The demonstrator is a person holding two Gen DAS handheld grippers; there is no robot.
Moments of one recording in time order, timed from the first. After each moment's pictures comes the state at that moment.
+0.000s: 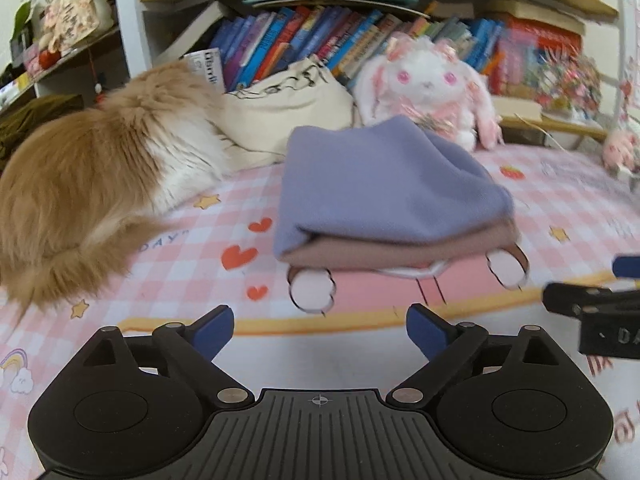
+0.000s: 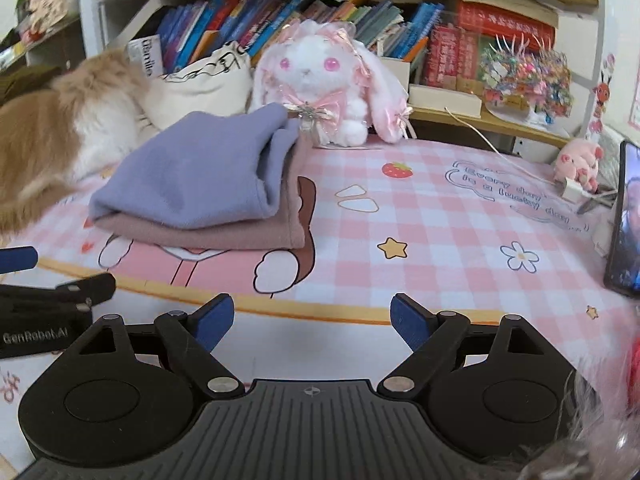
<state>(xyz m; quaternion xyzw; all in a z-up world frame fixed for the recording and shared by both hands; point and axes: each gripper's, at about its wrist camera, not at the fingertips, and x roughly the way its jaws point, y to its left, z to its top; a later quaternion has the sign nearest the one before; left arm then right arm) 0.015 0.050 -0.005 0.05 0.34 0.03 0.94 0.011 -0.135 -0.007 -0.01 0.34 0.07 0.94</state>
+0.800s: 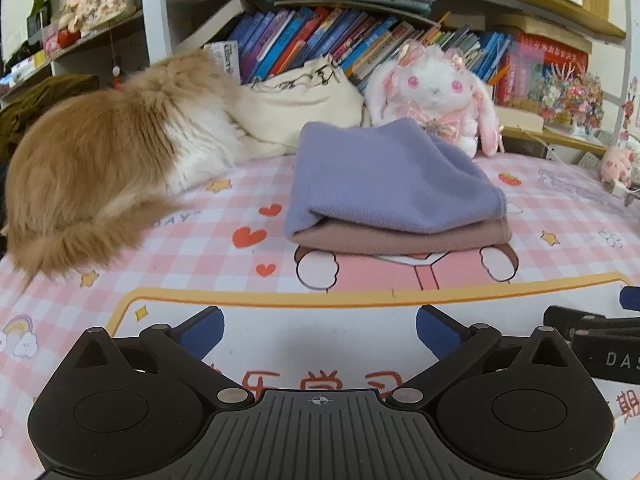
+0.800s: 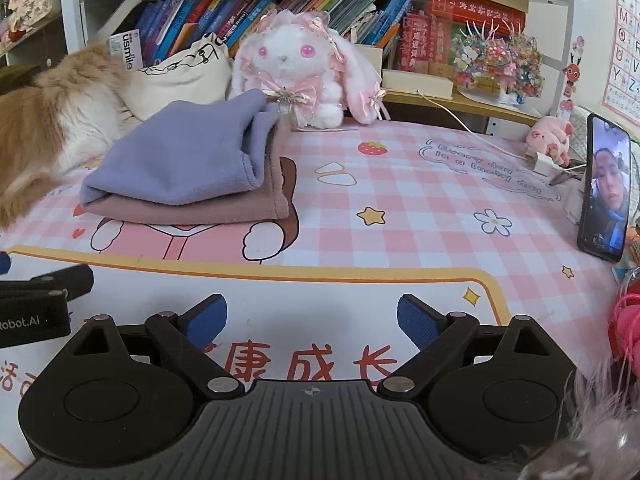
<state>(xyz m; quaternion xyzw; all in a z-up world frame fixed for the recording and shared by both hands) -0.005 0.058 0.001 0.02 0.33 0.04 0.94 -0.011 -0.134 -0.009 0.00 0.35 0.03 0.94</state>
